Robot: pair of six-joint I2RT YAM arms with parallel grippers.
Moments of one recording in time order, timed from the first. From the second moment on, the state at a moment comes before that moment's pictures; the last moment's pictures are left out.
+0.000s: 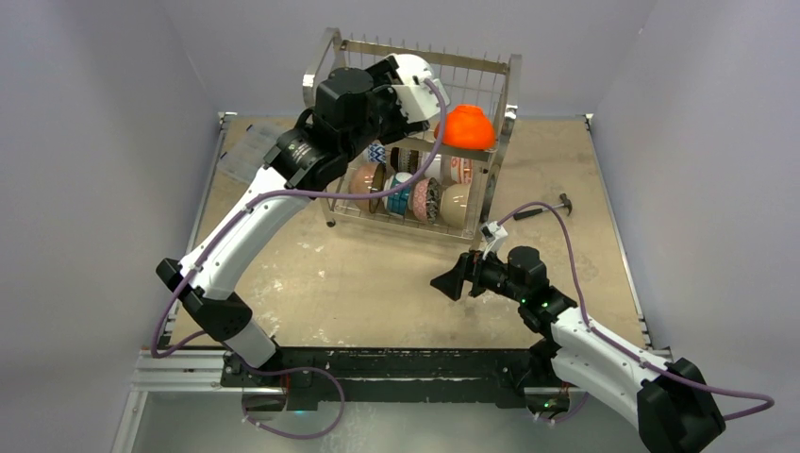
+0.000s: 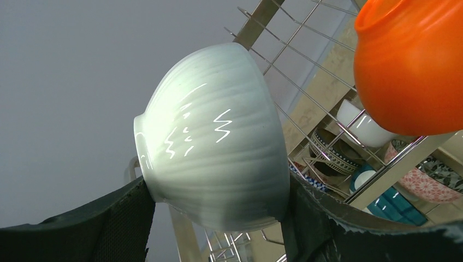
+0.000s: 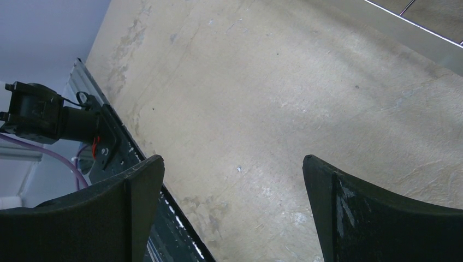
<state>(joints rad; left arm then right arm) -0.75 1.62 2.00 -0.55 -0.22 0.77 0.54 0.82 0.23 0.22 -0.42 0.56</state>
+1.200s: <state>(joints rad) -0.84 1.57 1.90 -0.67 -0.31 1.05 0.54 0.82 0.23 0.21 -0.42 0.56</state>
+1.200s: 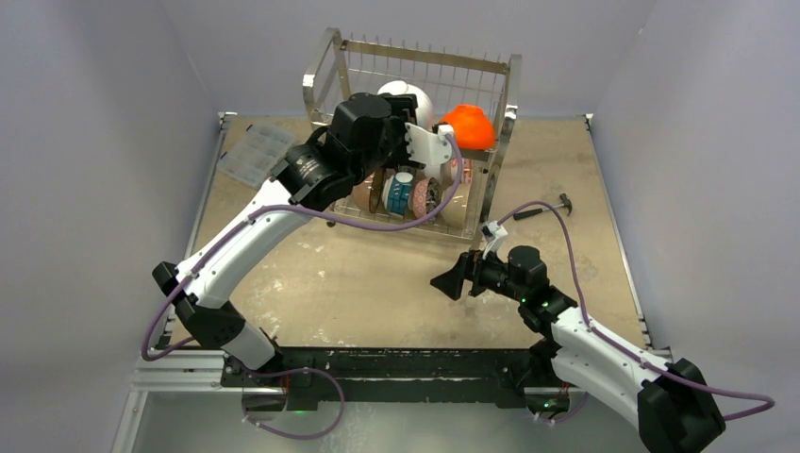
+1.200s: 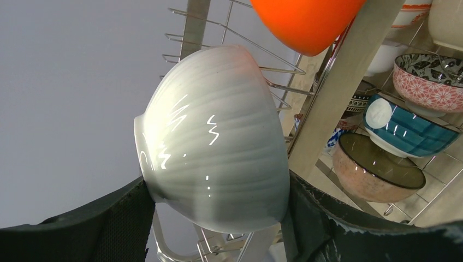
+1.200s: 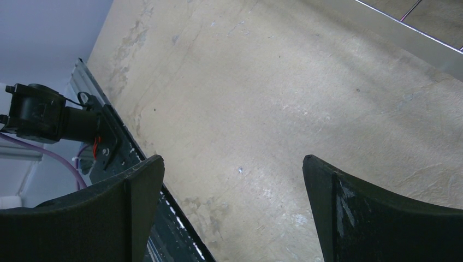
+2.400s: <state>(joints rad) -0.89 1.47 1.67 -0.45 -0.37 1.19 0.54 0.81 0.23 0.22 -0.42 0.55</state>
